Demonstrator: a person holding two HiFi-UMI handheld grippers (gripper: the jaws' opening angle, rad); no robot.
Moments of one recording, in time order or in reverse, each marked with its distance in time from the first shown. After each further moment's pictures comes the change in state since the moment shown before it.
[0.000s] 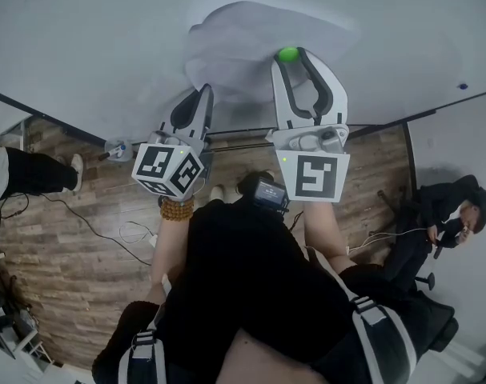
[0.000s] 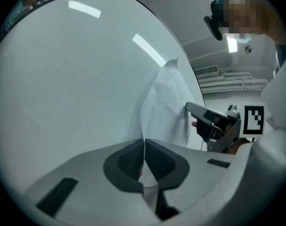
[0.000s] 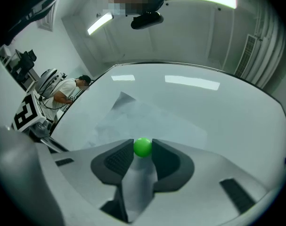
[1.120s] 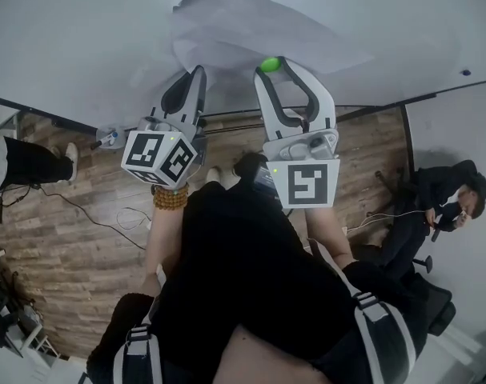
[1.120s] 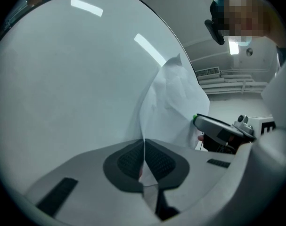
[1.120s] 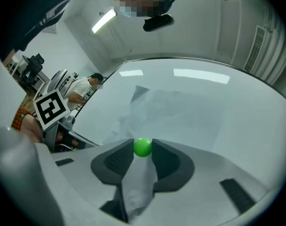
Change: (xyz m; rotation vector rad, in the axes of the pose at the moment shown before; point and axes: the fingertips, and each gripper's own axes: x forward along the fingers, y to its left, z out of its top) left arm 0.003 -0.004 0.000 -0.020 0.002 -0.007; right arm -0.033 0.033 -0.027 -0.011 0.101 0.115
